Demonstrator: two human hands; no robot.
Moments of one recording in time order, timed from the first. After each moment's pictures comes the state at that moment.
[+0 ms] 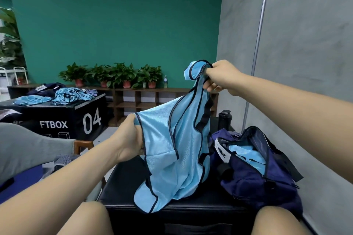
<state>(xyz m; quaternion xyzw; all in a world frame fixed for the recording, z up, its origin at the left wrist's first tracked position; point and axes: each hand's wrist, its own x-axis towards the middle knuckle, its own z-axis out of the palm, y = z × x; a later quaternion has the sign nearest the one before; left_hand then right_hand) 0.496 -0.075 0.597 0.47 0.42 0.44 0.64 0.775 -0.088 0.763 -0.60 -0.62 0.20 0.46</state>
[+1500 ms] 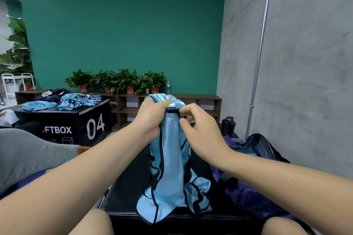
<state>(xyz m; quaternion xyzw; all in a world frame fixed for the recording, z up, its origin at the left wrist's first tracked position) 0.553 -0.094 0.672 0.51 0.35 0.59 0.52 0.712 -0.142 0.632 -0.46 -0.73 0.05 0.50</state>
